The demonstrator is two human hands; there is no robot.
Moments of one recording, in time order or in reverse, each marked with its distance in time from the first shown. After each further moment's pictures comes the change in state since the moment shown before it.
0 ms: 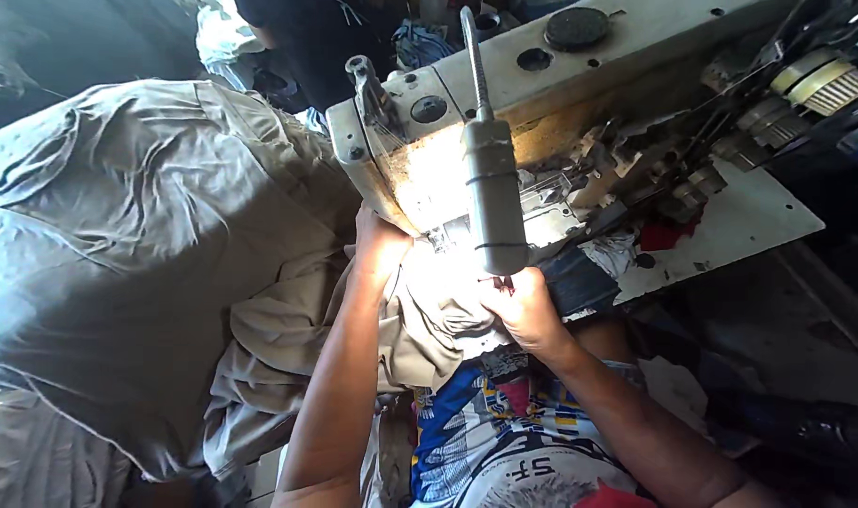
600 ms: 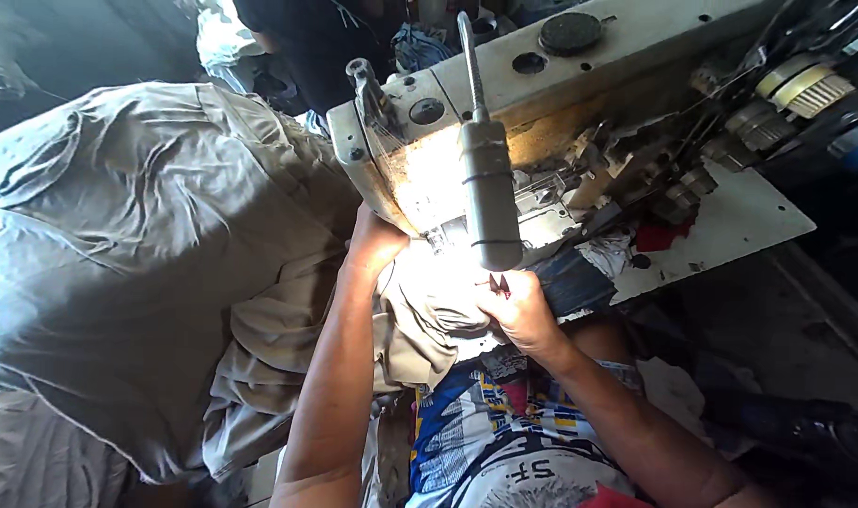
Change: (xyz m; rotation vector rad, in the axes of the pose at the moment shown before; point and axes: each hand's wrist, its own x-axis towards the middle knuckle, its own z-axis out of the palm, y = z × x) left_hand 0.002 0.004 -0.011 -0.196 -0.068 -0.003; right_hand -0.002 0.002 0.001 0.028 -0.027 0.041
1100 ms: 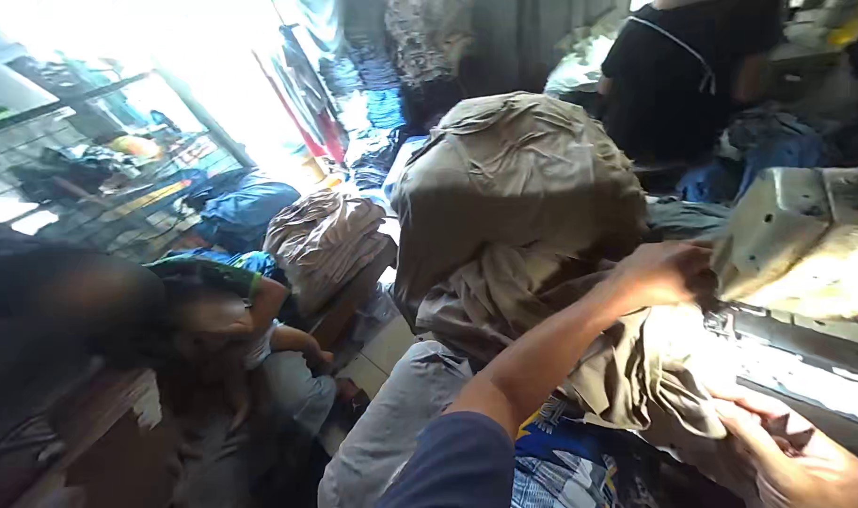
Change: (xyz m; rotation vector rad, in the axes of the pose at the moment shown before) left_hand 0.009 -0.005 -0.004 0.325 -0.098 0.124; right_hand -0.021 -0.013 -0.001 -0.109 -0.224 -0.016
